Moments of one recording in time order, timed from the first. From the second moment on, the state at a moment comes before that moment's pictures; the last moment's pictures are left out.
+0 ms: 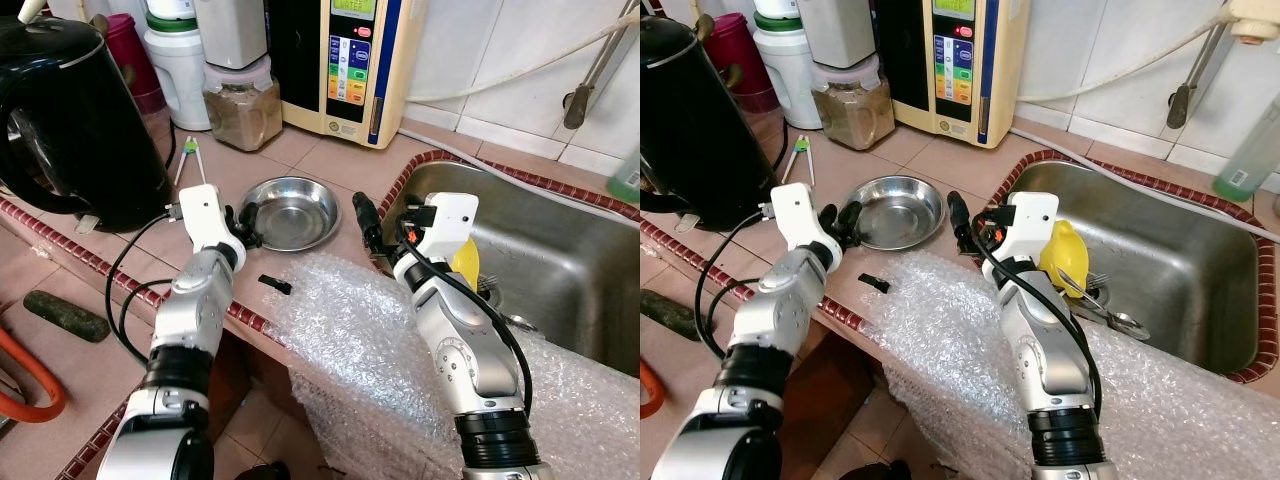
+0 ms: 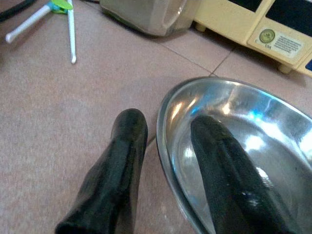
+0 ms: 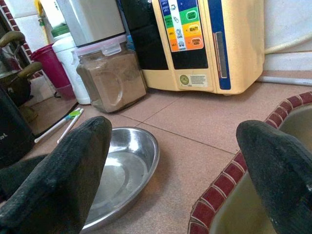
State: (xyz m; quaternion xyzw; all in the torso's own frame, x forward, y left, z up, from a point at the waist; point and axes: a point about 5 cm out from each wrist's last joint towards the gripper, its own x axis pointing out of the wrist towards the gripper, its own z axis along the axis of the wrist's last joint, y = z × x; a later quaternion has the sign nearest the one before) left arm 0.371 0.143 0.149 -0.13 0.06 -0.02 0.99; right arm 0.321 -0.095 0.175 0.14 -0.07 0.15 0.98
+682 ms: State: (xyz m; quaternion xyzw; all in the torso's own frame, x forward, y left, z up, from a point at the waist) left arm 0.380 0.125 0.151 -0.24 0.15 -0.06 0.96; right arm 0.321 -0.094 0.175 0.14 -0.07 0.15 0.98
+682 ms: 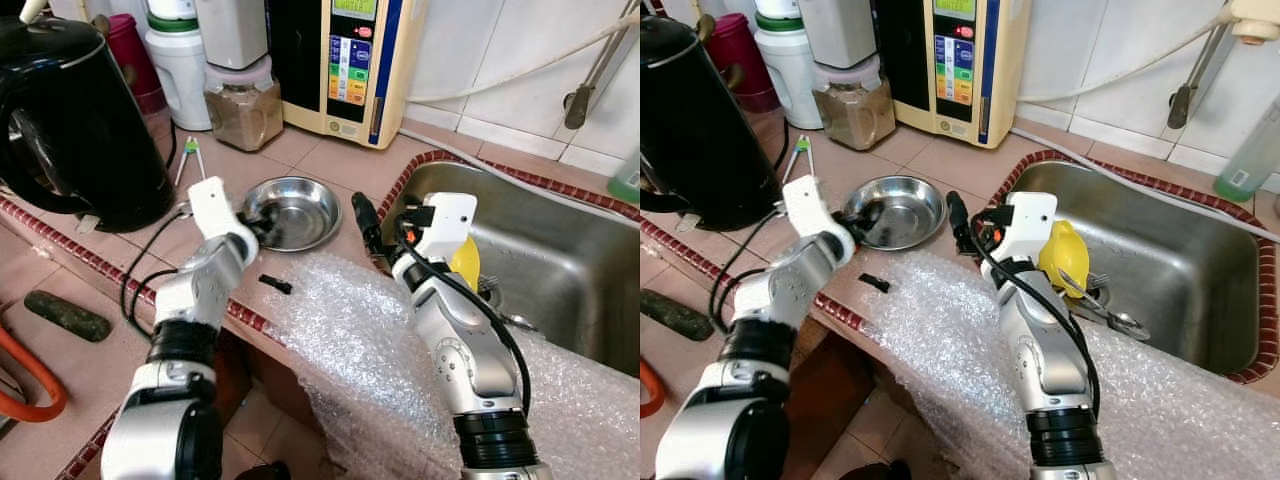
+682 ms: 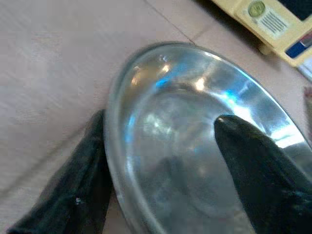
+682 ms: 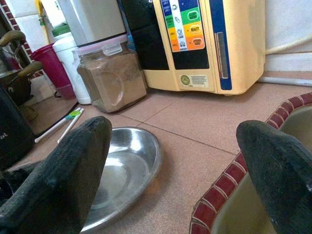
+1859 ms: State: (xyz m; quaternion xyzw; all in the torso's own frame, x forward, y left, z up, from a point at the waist) left arm 0.376 0.139 0.149 -0.20 0.12 -0.05 0.97; right arm 0.310 -0.084 0.146 0.05 0.02 0.22 0.97
